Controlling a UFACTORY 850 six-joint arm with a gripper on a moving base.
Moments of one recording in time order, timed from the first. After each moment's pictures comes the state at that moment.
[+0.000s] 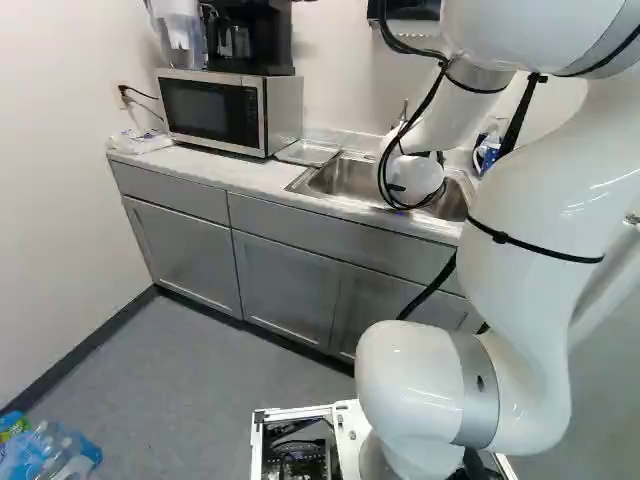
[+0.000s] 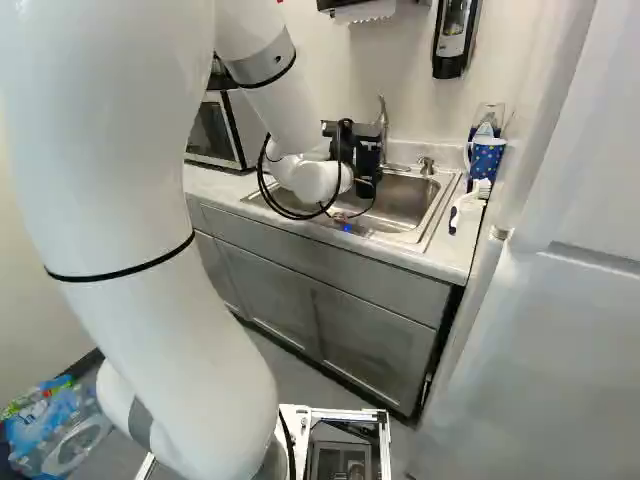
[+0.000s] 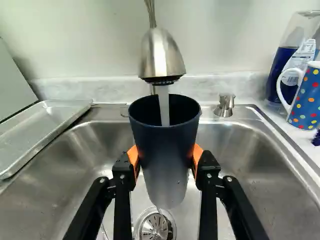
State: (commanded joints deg) arm -17.6 -8.6 -42.3 5.4 41.6 0.0
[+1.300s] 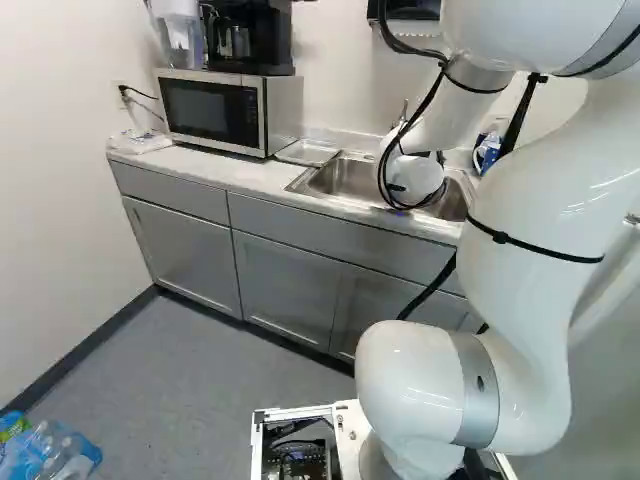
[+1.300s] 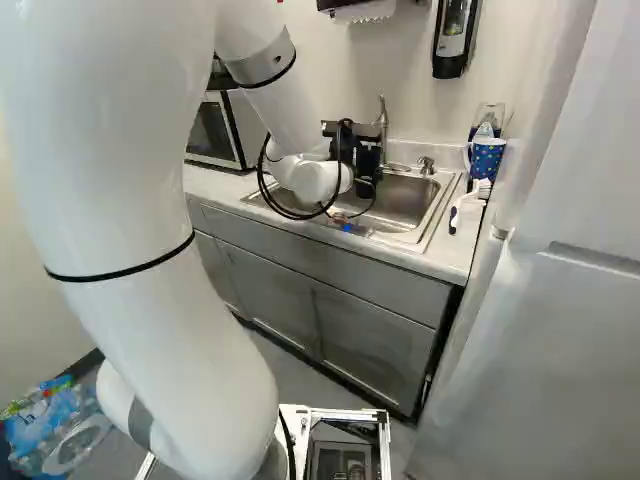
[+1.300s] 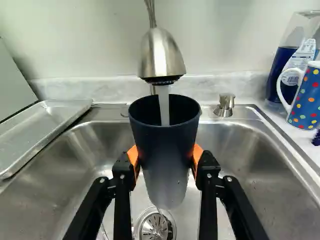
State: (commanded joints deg) arm -17.6 -8.6 -42.3 5.4 41.6 0.0
